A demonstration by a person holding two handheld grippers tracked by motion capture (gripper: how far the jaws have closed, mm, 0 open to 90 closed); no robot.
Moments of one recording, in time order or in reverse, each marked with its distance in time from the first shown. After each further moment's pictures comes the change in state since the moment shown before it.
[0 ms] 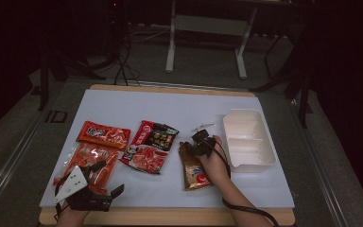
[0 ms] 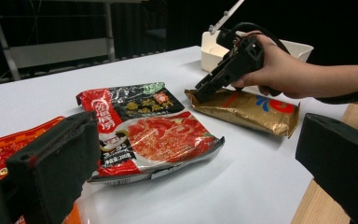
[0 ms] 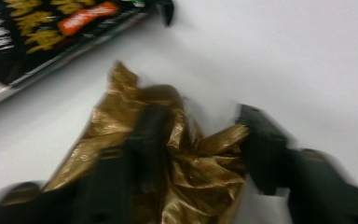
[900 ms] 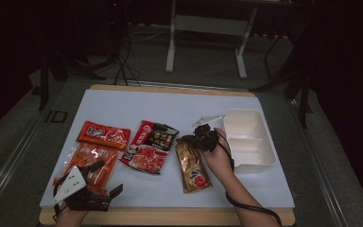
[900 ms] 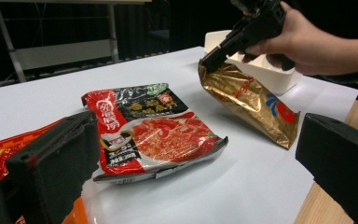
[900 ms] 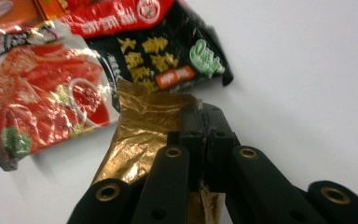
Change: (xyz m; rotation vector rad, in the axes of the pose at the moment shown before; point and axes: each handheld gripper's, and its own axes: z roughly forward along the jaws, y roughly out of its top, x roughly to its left) left arm 0.001 0.000 -0.003 -0.002 0.013 0.004; right arm 0.006 0.028 -0.051 -0.115 0.176 -0.098
